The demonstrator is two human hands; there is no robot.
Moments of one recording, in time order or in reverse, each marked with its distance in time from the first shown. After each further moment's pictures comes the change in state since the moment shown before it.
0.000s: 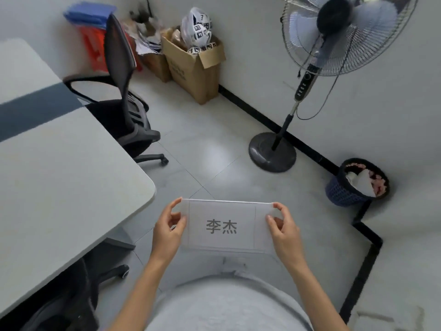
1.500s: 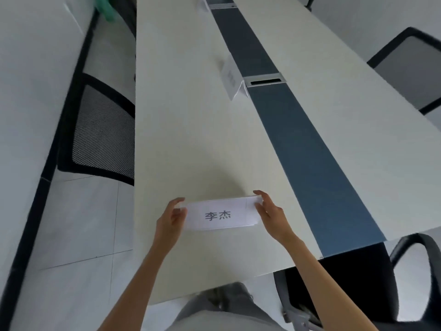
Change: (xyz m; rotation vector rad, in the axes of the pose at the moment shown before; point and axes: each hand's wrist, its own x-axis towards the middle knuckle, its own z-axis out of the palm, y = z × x) left_hand 0.250 0.000 -0.146 -0.212 1.908 -0.704; right_hand 0.262 -0.347 0.588 -0.462 -2.052 -1.313
